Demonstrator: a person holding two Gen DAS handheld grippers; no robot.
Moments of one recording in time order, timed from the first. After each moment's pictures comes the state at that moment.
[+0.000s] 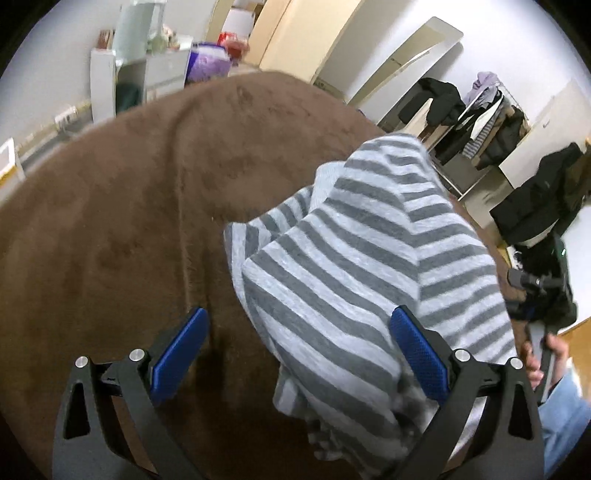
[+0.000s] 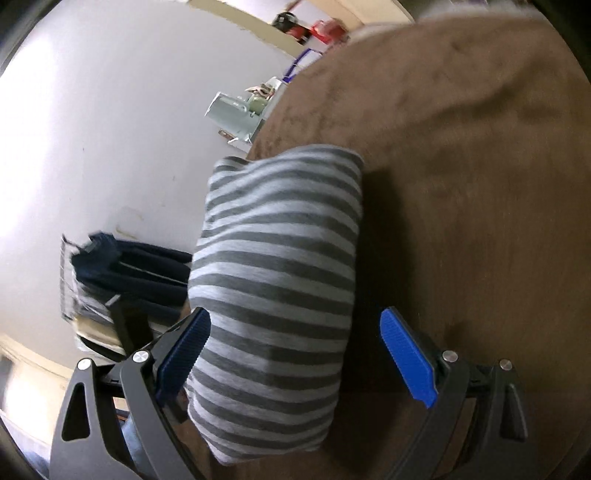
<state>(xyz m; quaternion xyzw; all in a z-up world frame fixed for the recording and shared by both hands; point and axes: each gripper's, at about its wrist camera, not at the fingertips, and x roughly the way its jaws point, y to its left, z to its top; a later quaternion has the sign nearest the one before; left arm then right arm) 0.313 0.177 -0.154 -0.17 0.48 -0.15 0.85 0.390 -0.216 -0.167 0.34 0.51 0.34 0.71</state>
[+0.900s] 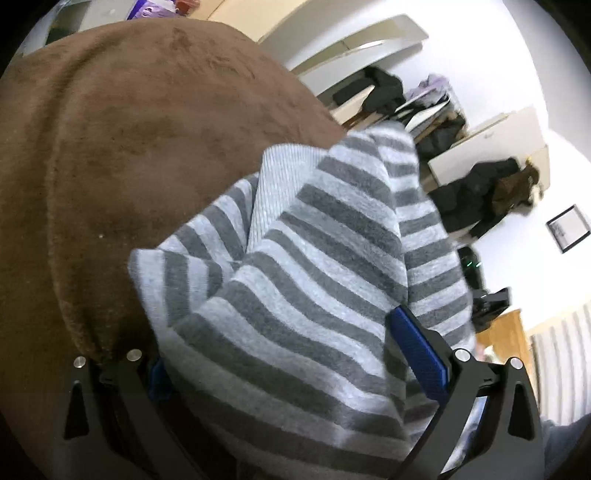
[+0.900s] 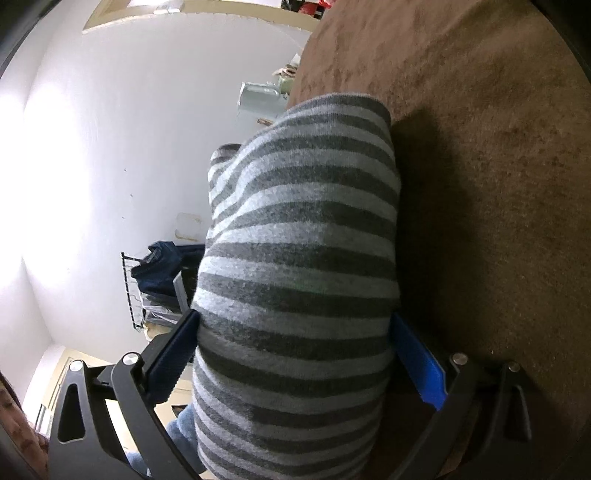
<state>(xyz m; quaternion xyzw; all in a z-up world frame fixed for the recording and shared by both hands) 0.386 0.140 -0.201 -0.26 0.49 -0.31 0.77 0.433 -0.174 -0.203 0.40 0.52 0.42 0.63</state>
